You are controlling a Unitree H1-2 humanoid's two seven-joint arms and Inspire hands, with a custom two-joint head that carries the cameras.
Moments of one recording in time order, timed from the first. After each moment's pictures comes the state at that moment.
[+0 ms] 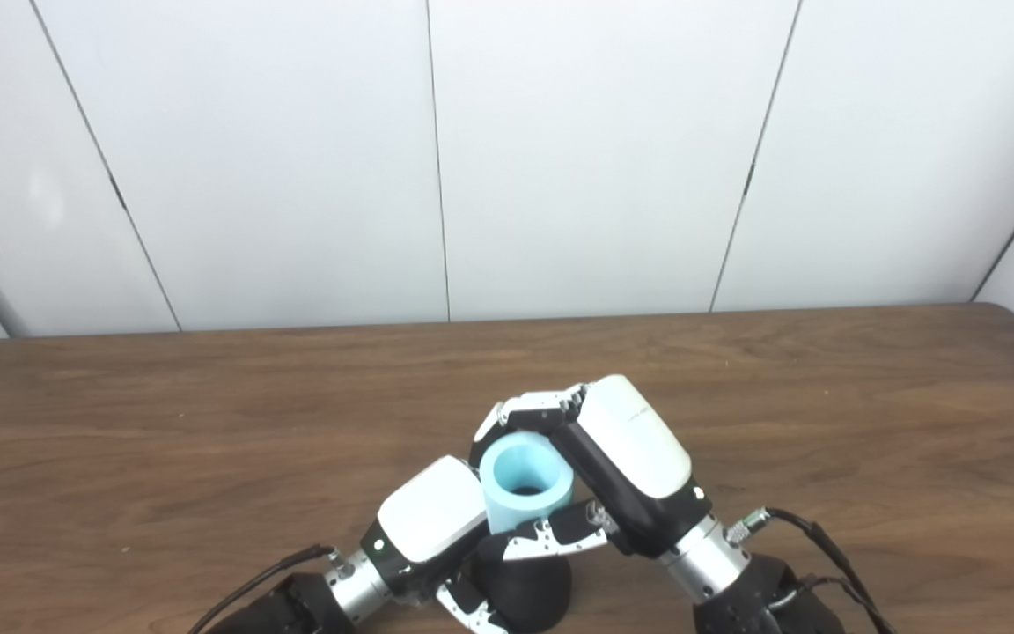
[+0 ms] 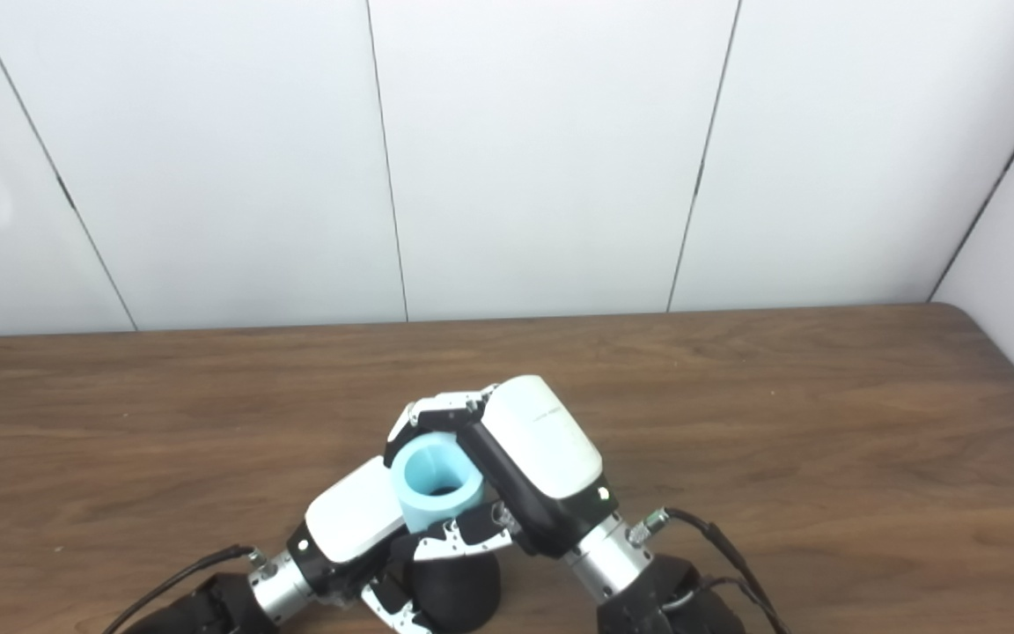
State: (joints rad) left arm -0.44 0.38 -0.76 0.32 0.92 -0.47 0.33; right arm -0.15 -0.09 0.27 -0.47 -0.79 -0.08 0.23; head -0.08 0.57
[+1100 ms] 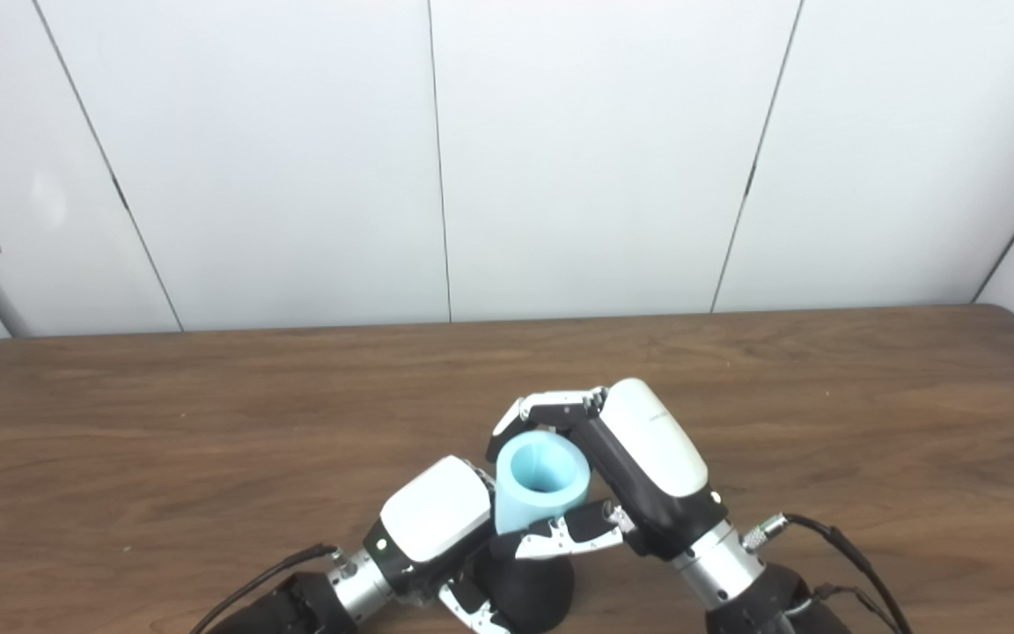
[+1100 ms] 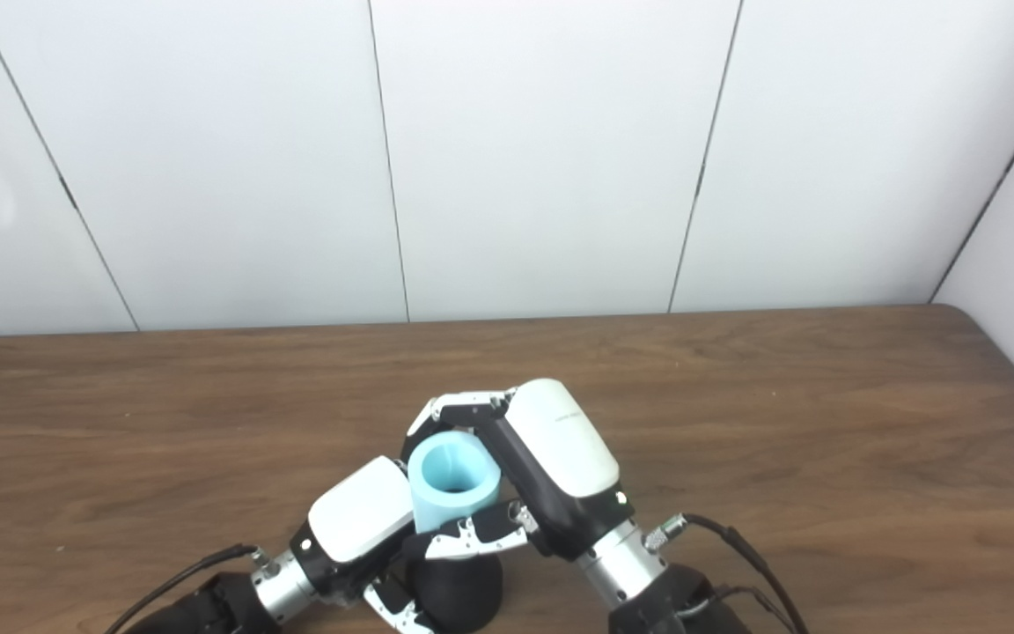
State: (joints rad) left arm -0.44 0.38 -0.76 0.33 0.91 -0.48 0.33; right arm -0.11 -0.09 0.26 -0.48 -0.74 -0.06 0.19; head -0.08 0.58
